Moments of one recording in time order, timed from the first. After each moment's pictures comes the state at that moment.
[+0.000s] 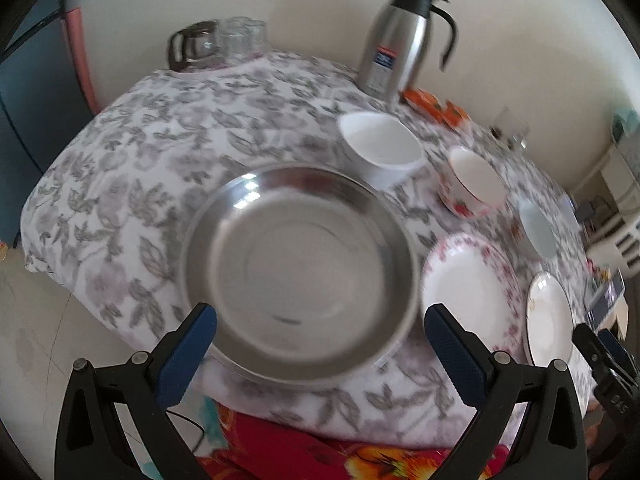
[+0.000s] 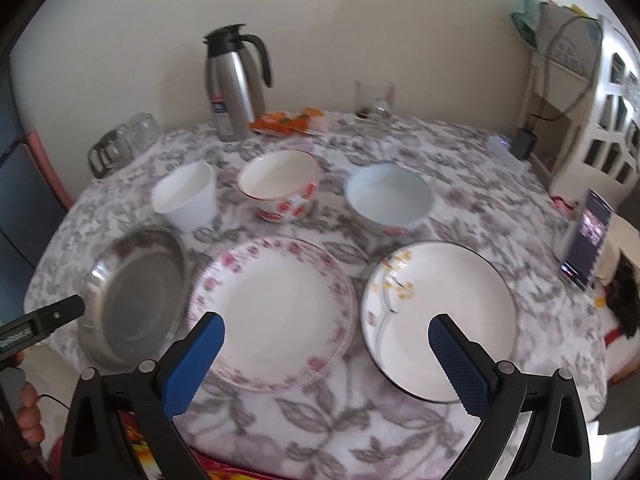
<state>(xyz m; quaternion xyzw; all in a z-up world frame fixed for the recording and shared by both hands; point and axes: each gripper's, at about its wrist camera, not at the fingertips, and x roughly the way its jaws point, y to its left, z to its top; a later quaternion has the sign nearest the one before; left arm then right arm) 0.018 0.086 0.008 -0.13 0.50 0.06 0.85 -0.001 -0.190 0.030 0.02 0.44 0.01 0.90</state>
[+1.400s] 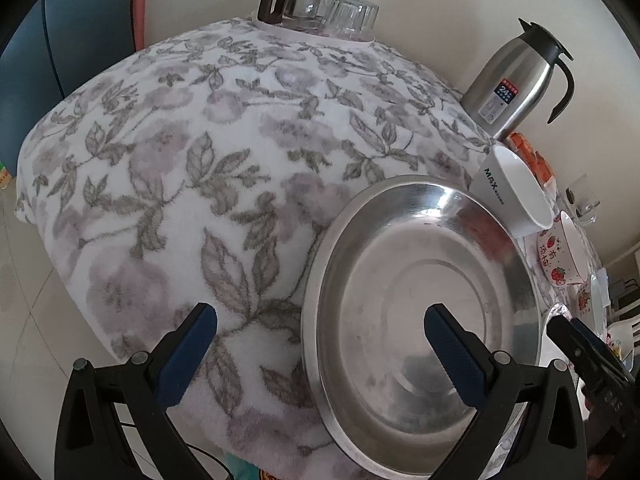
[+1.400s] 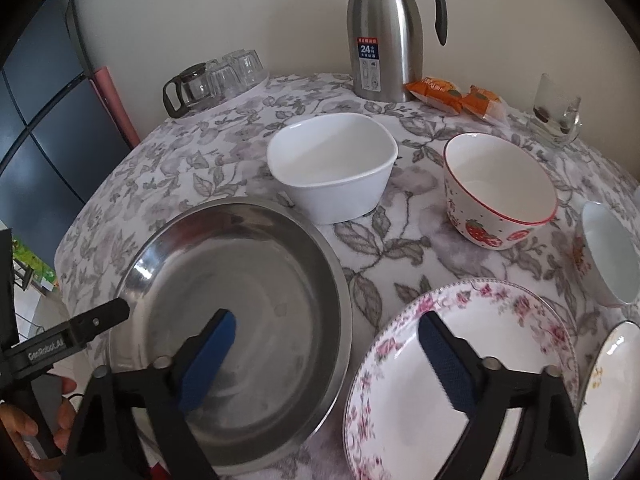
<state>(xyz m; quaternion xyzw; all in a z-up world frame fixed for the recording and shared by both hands) 0.043 0.206 -0.081 -0.22 0.50 0.12 0.83 0.098 -0.037 -0.051 -0.02 0.48 0.17 0.86</state>
